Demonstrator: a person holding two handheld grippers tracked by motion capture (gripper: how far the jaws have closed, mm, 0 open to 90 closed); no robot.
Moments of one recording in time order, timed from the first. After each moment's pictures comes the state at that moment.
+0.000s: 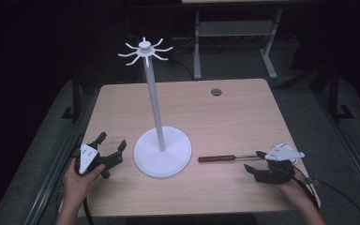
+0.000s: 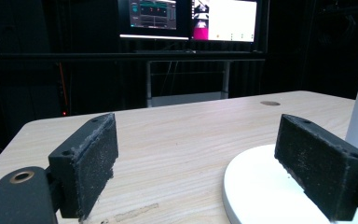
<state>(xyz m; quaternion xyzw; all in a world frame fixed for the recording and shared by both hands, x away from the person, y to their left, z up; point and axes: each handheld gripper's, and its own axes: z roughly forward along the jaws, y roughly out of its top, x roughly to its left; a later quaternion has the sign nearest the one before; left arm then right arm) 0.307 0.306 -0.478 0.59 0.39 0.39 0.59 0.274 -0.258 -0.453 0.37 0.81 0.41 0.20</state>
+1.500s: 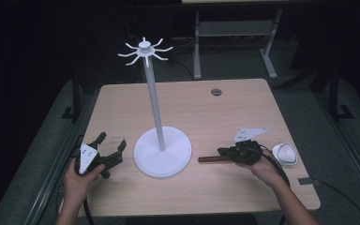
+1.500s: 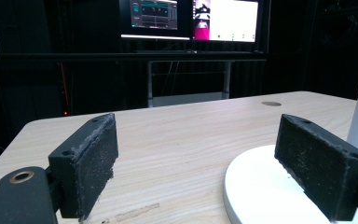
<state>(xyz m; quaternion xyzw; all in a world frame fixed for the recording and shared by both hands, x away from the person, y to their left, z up) 0.307 0.306 -0.478 0.59 0.39 0.39 0.59 0.329 -0.181 -0.429 0.28 0.85 0.43 0.08</state>
